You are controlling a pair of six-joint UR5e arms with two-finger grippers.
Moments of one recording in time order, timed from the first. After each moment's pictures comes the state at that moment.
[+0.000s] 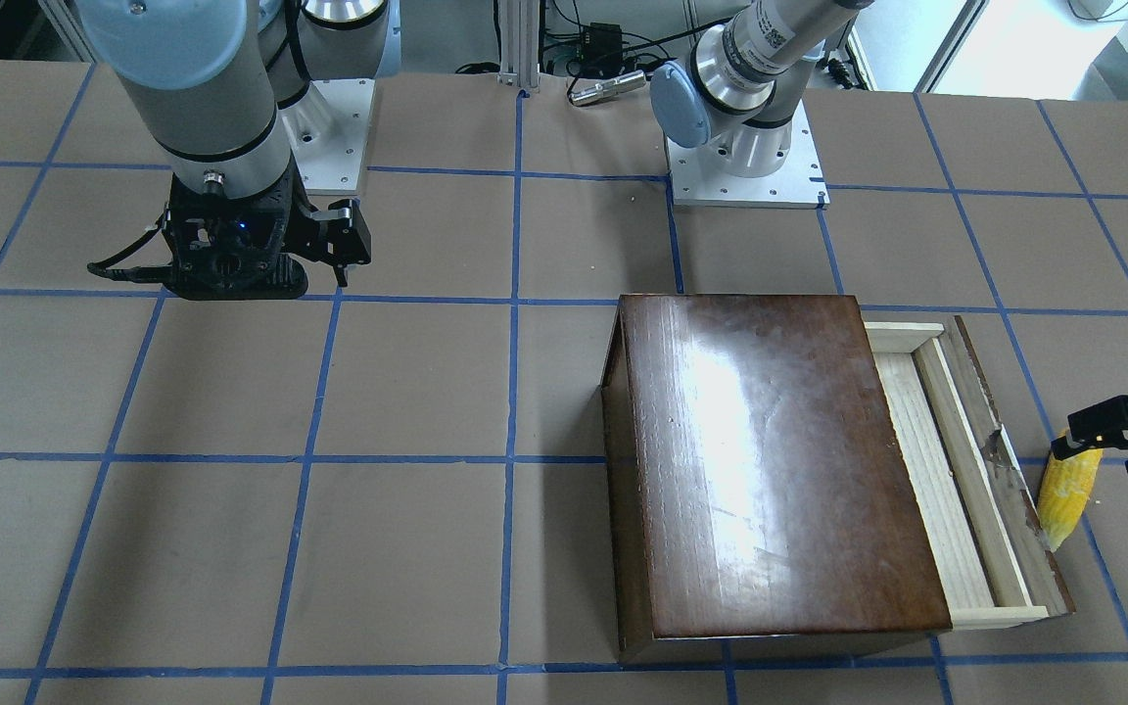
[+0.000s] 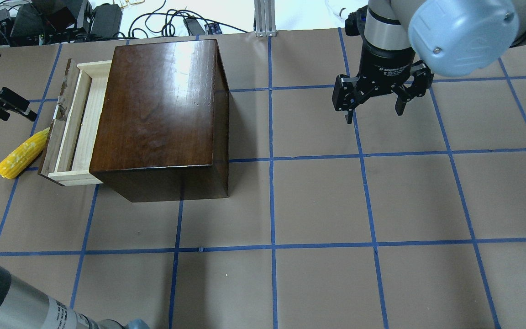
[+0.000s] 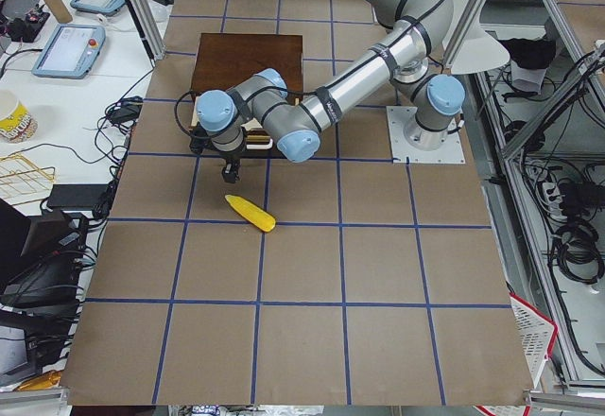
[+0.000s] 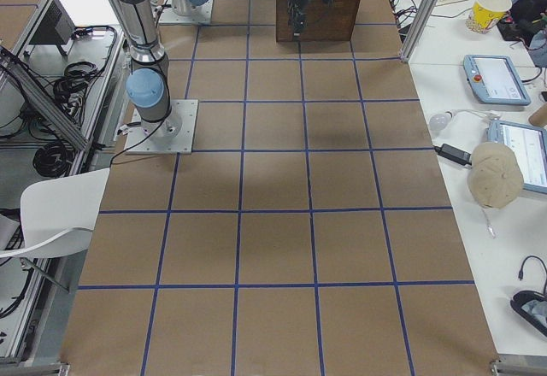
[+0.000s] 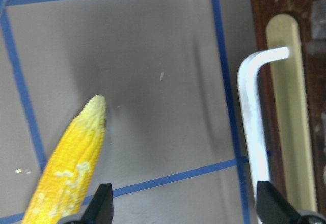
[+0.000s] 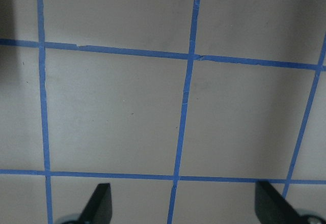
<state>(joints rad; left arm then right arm) -0.94 -2.05 -1.38 -1.39 1.46 0.85 1.69 -1.44 1.50 -1.50 -1.64 0.03</state>
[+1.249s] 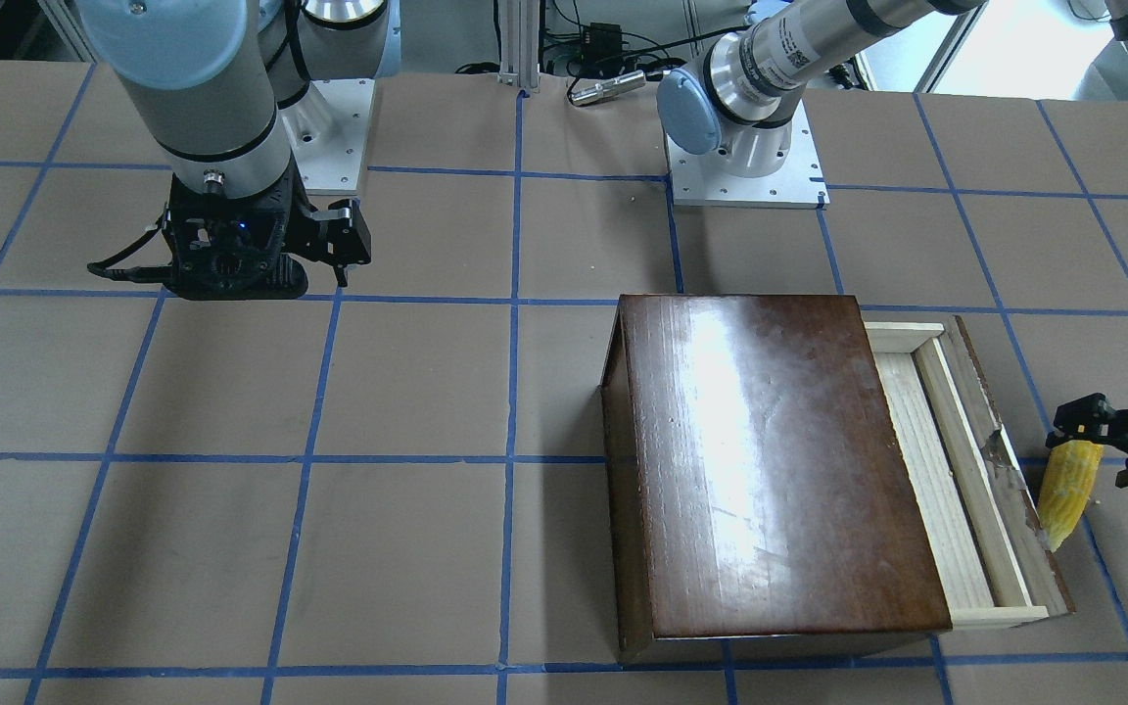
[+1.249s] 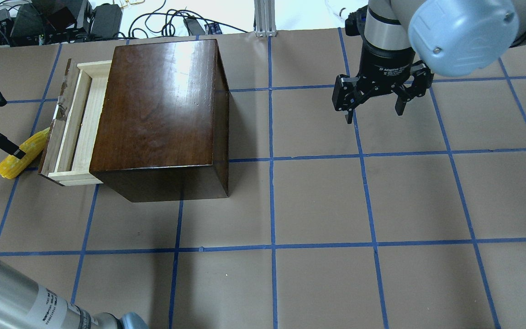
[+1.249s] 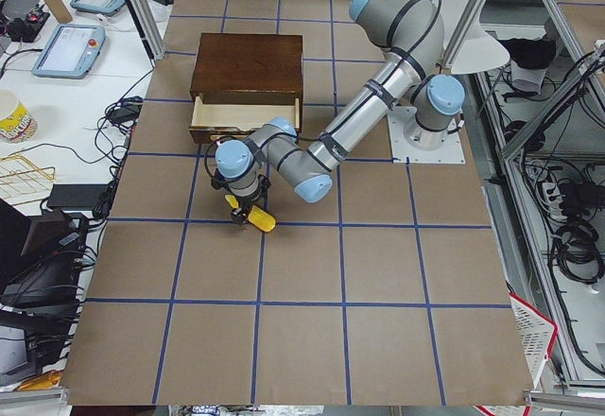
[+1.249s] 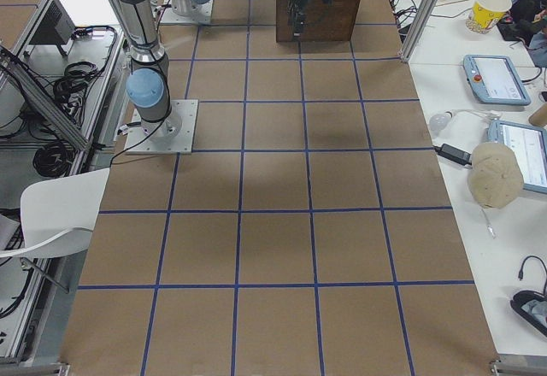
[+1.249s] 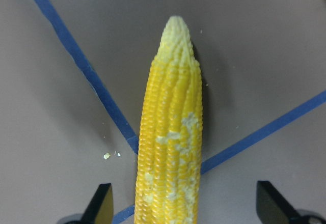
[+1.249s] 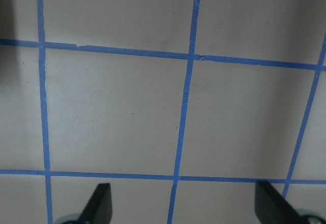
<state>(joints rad) -0.86 -2.15 -1.52 -1.12 1.59 1.28 1.69 -1.44 1.50 -1.50 -1.64 0.03</state>
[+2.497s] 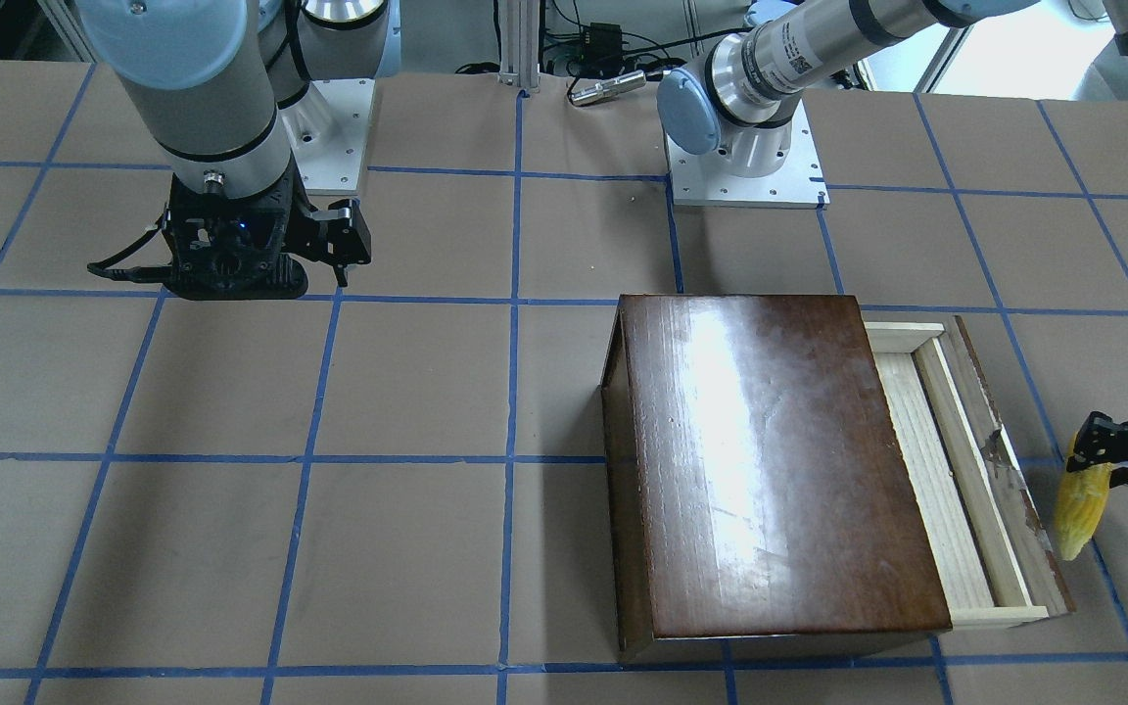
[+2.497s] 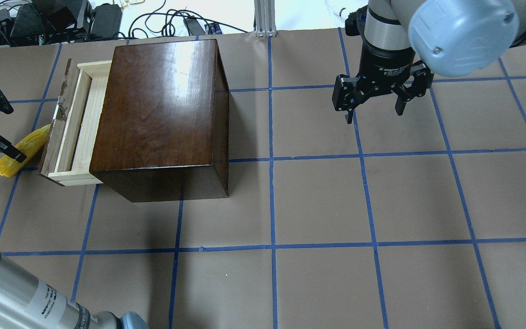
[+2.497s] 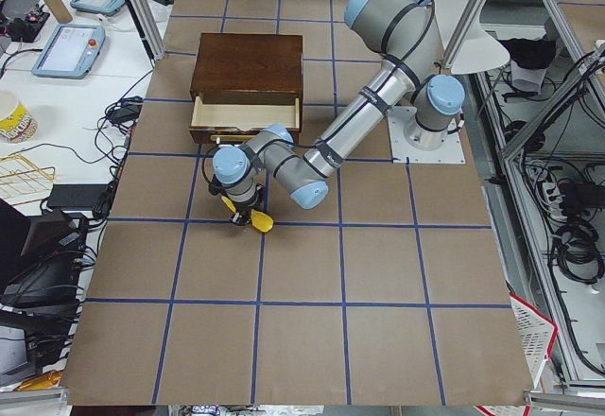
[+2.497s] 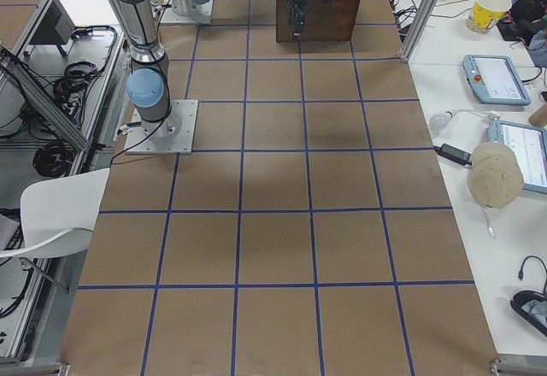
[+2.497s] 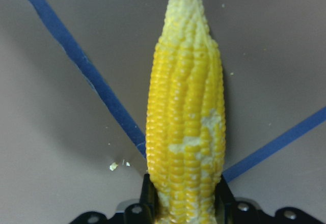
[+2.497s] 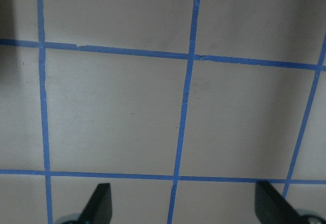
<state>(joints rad) -0.86 -2.18 -1.48 -1.10 1.60 1.25 1.69 -1.44 1.50 -1.50 -1.64 0.03</state>
